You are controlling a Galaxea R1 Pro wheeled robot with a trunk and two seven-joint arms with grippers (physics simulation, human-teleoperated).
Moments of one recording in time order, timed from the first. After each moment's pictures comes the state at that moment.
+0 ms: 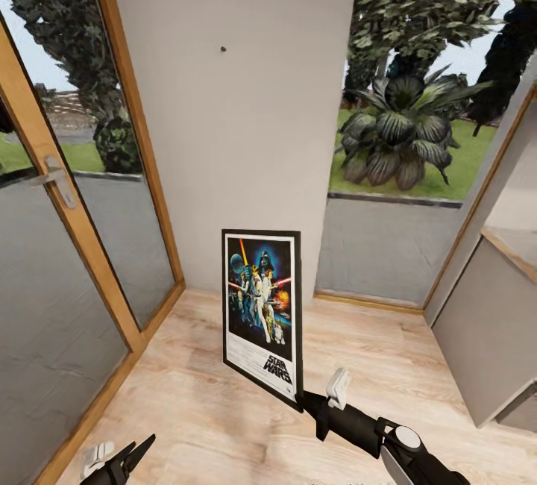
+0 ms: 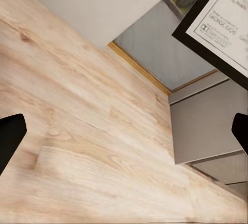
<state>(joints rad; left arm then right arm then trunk) -0.30 0.37 -0.63 -0.28 1.37 -0.24 -0.99 -0.32 -0.19 0.42 -0.87 -0.38 -0.16 0.71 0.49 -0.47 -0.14</state>
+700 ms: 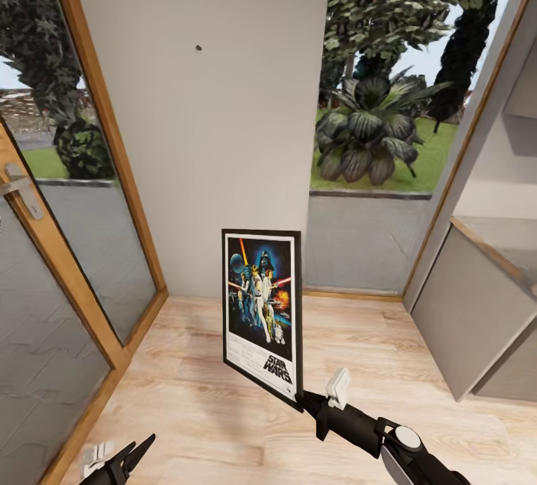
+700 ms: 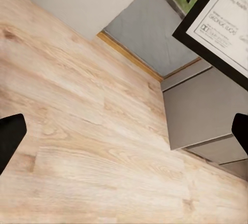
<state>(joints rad) -0.30 0.37 -0.63 -0.28 1.37 -0.24 -0.99 -0.32 -0.19 0.42 -0.87 -0.38 -0.16 0.71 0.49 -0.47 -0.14</state>
